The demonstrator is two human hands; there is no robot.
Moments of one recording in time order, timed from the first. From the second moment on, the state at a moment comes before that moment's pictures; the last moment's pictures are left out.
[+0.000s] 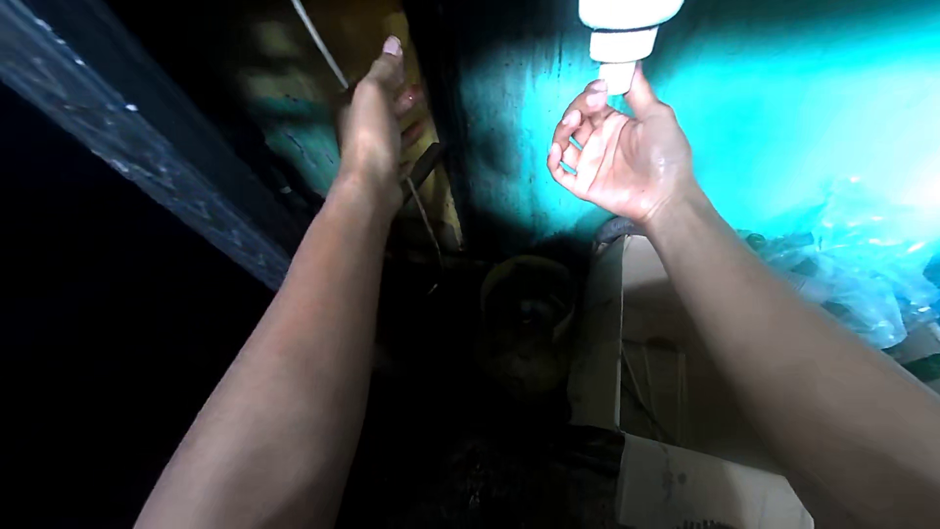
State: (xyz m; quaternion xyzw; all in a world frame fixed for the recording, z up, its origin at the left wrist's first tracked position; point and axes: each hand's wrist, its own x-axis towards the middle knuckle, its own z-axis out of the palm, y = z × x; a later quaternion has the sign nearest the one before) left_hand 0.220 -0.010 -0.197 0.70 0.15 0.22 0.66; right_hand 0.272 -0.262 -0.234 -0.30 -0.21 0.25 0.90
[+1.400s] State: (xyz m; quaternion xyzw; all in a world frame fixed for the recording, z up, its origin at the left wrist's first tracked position) left_hand 0.238 -0.086 -0.193 0.66 0.04 0.18 0.73; right_hand 0.283 -0.270 -0.256 -0.14 -0.24 0.20 0.94
